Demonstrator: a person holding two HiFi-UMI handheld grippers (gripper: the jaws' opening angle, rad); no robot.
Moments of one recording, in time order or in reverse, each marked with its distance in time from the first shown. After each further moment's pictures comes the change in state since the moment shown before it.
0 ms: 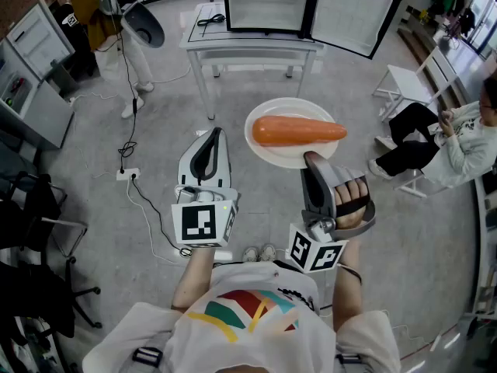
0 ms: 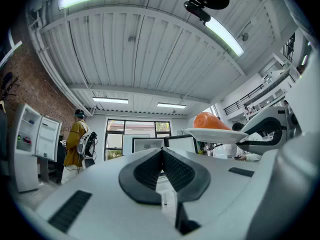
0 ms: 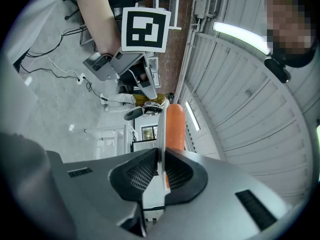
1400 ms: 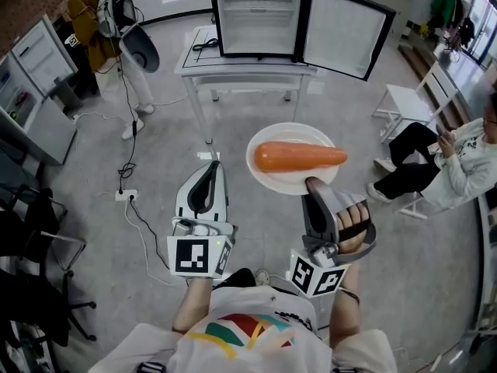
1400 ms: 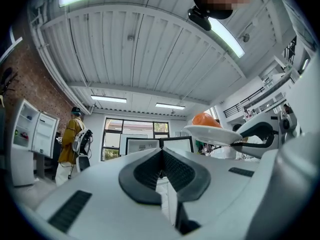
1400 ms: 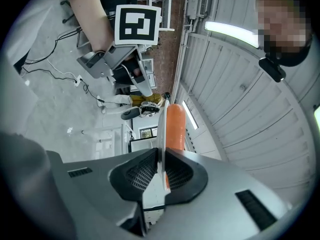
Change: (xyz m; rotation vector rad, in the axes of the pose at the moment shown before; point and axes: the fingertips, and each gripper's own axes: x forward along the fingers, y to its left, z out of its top) left arm 0.031 -0.049 0.004 -0.025 -0.013 -0.014; right arm 0.009 -0.020 -0.065 0.058 -0.034 -0.026
